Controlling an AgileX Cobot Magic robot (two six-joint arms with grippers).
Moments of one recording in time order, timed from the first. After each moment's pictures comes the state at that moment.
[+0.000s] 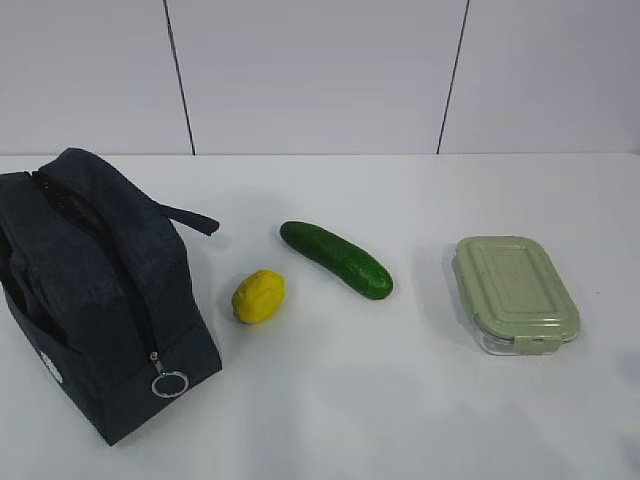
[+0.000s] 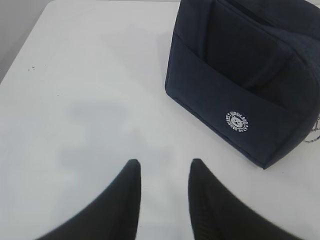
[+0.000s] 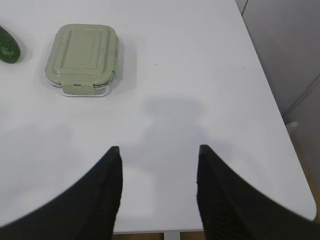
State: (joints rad) left arm -0.01 0.01 -0.52 0.02 1.11 -0.08; right arm -0.03 -0.02 -0.50 -0.09 1.15 -0.06
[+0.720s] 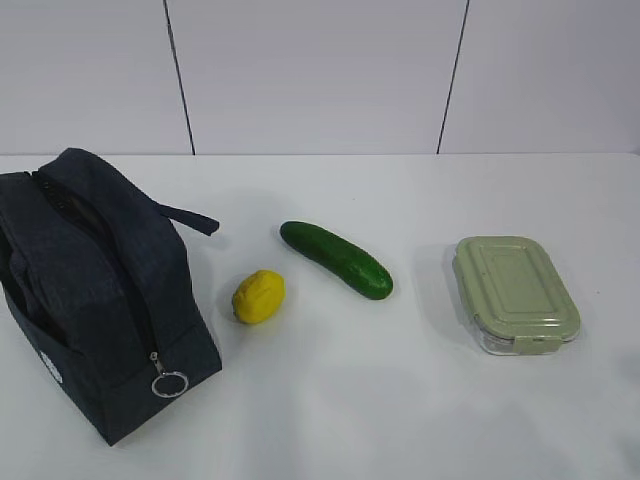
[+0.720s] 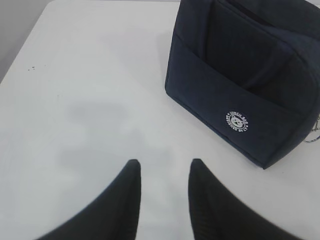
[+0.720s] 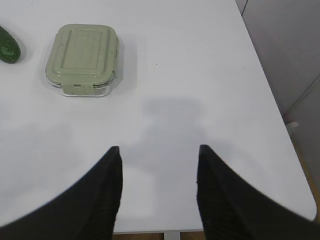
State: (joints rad) left arm -0.01 0.01 -0.52 0.02 1.11 -0.08; right arm -0.03 -0.02 -0.50 -0.09 1.15 -0.06
